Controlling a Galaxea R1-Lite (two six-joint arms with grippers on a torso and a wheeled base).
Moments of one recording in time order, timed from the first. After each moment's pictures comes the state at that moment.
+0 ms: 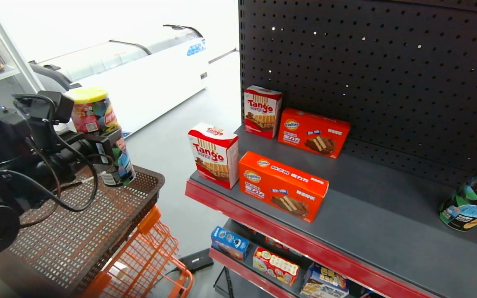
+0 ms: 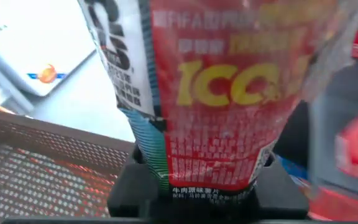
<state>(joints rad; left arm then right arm) 0.02 1.67 -0.71 -1.00 -0.11 0.06 -0.02 0.00 0.00 0.00 -0.04 0.00</state>
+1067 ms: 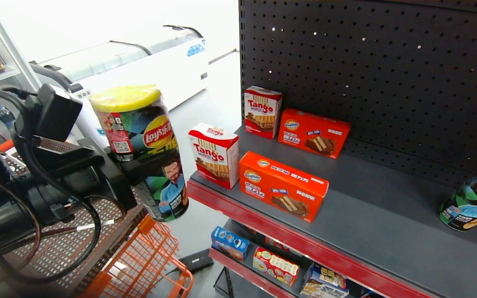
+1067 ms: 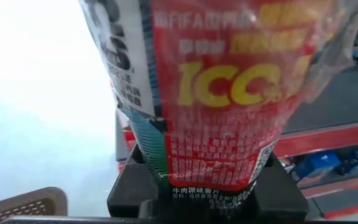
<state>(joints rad) -0.34 1.38 -0.59 -0.83 -0.39 0.06 -0.02 0.00 0.00 0.00 -0.04 0.00</state>
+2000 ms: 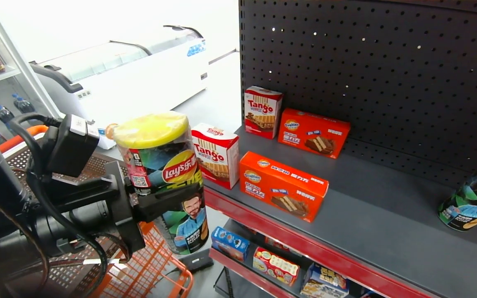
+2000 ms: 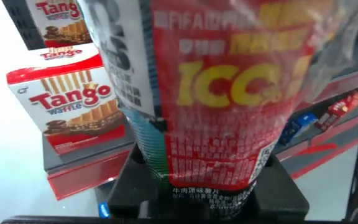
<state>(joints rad) -0.42 1.39 -0.50 -0.89 -0.55 0.05 -0.02 0.00 0.00 0.00 -0.03 0.00</state>
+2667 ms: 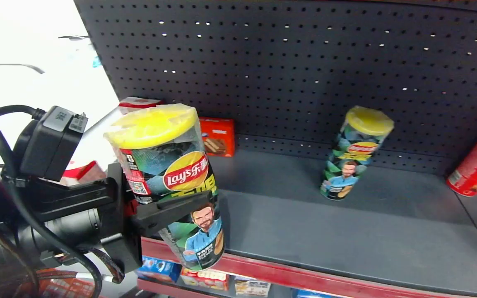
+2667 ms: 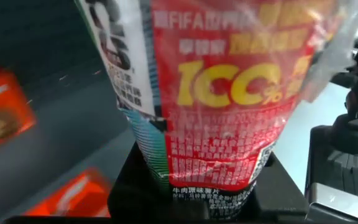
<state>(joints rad) -0.51 1.35 -0.51 -0.88 -0.60 0.00 -0.02 0.00 0.00 0.00 -0.03 0.00</state>
